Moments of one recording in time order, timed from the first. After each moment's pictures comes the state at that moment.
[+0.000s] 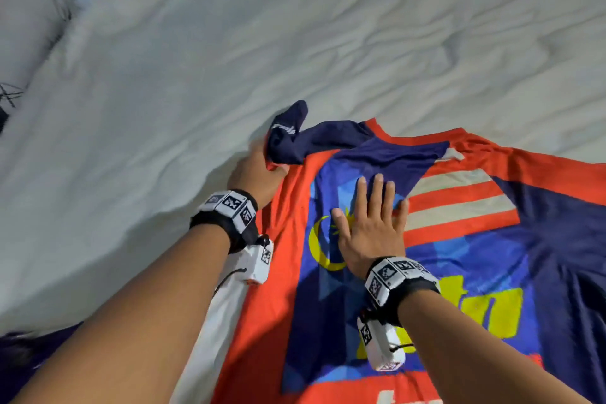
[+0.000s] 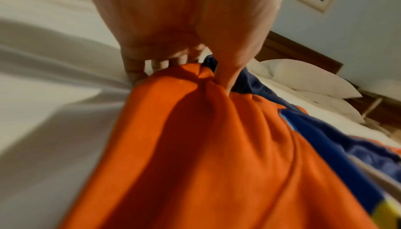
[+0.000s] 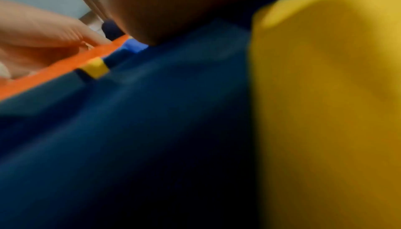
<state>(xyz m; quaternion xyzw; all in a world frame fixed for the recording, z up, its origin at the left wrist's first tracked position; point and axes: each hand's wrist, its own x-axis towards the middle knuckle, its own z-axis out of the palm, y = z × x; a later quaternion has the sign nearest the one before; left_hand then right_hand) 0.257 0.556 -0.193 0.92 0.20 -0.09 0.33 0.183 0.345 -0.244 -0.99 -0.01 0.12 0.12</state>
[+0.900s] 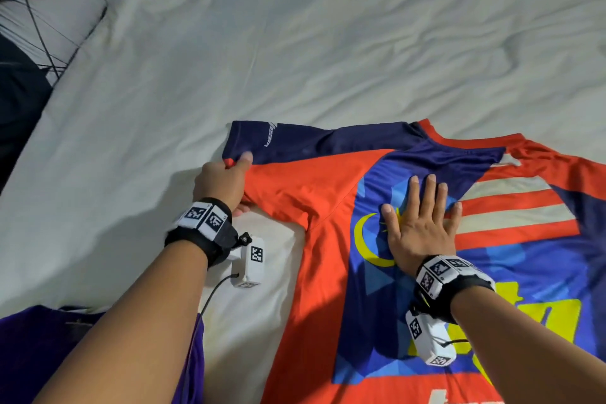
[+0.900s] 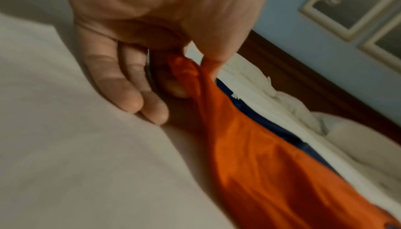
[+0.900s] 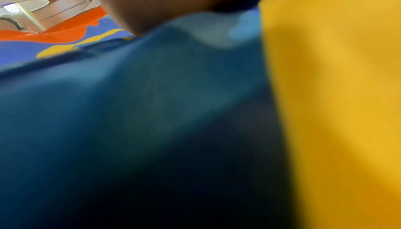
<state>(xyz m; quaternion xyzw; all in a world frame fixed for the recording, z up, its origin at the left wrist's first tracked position) 0.208 0.675 -0.183 0.80 0.44 -0.06 0.41 0.184 0.349 -0.254 -0.99 0.03 0.13 0.09</state>
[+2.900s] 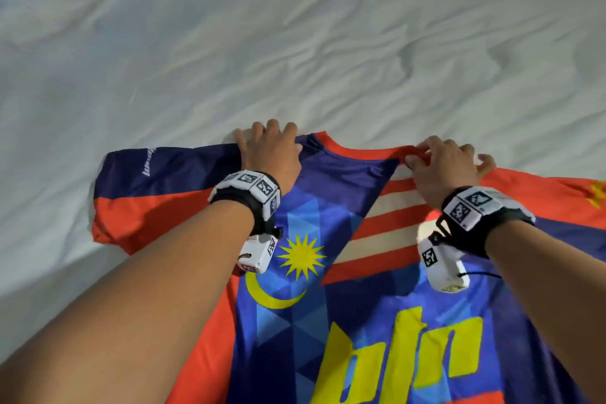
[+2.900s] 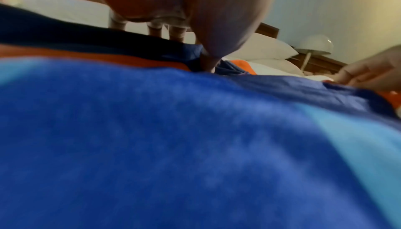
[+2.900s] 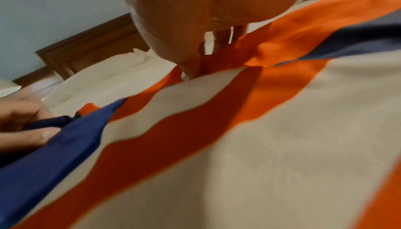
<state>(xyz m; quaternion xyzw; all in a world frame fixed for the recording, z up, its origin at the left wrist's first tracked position) 0.346 0.450 -0.203 1.00 0.00 -0.06 0.02 0.332 0.178 -0.196 -0.98 0.15 0.07 0.09</state>
